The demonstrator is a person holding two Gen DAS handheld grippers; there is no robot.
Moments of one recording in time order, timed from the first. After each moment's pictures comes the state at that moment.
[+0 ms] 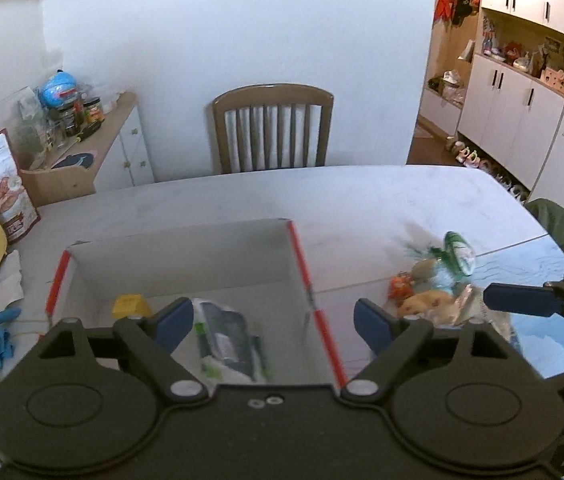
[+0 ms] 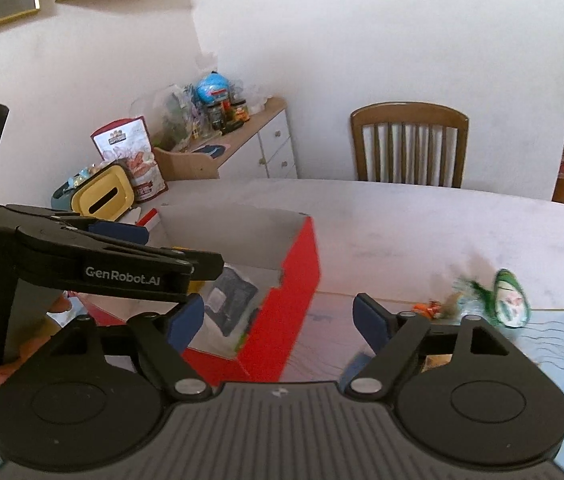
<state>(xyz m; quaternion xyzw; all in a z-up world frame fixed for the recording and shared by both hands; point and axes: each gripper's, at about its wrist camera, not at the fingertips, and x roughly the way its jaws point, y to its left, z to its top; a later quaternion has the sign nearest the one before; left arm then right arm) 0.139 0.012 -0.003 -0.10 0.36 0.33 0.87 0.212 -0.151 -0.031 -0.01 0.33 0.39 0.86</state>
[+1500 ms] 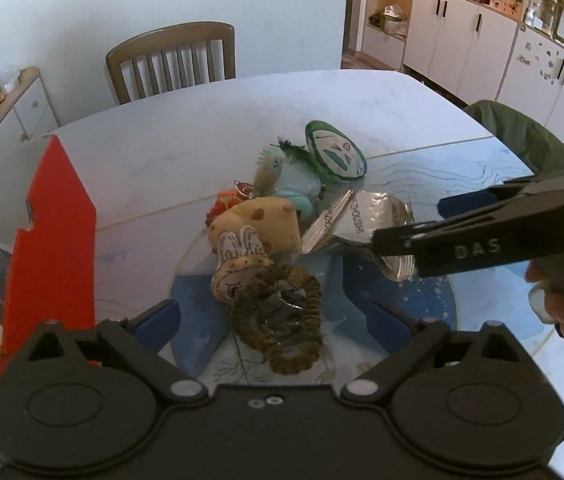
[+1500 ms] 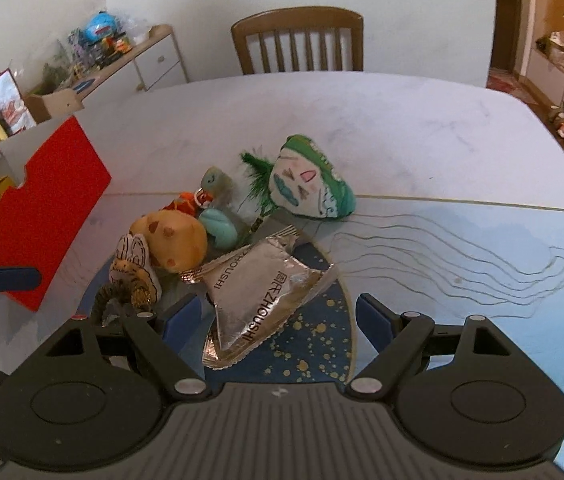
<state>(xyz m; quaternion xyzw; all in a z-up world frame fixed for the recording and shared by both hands) 0.270 -0.103 -0.128 -0.09 0.43 0.26 0.86 0.337 -0.294 -0.167 -0.03 0.44 0.30 0.85</state>
